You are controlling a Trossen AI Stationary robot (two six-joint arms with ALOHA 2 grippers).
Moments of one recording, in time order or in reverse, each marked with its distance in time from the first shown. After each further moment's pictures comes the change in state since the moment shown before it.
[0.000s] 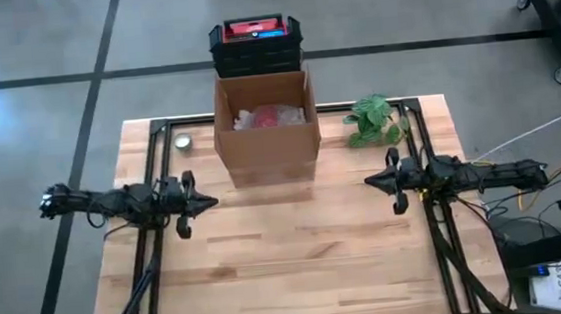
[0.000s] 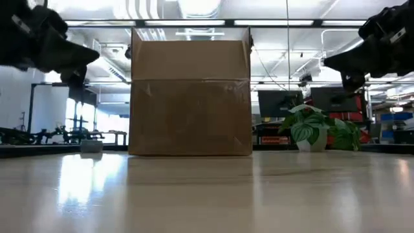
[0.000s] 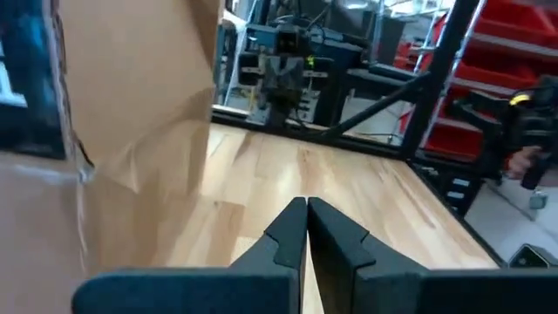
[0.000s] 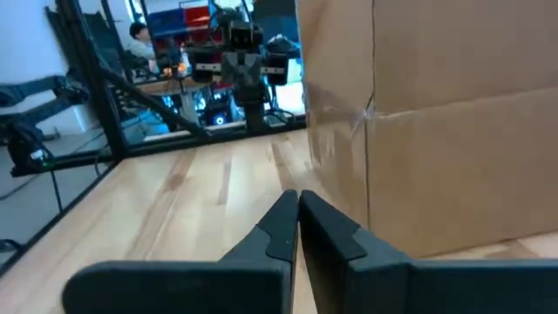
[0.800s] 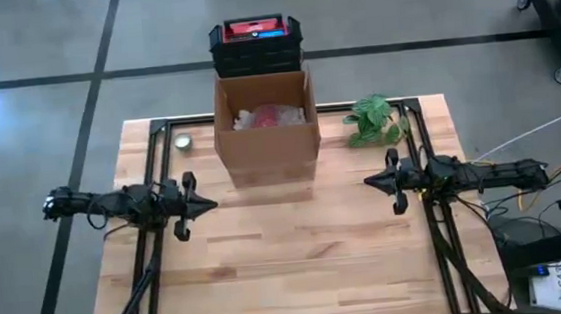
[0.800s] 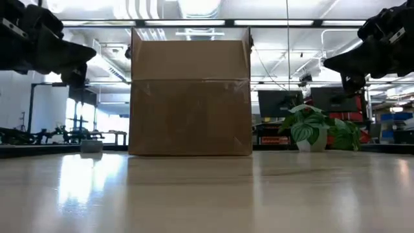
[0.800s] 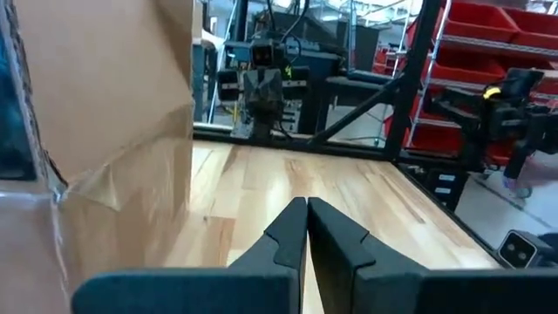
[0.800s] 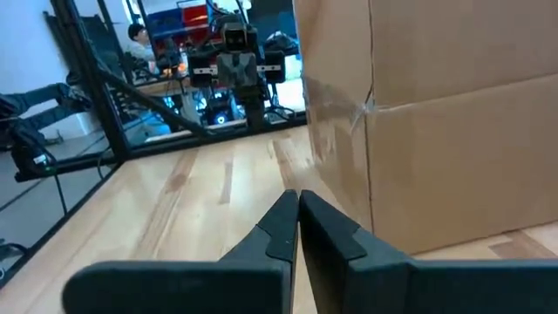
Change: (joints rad) left arm 0.006 -0.007 -0.014 0.018 0.059 0.074; right arm 0.000 0.007 -0.001 0.009 0.000 -0.002
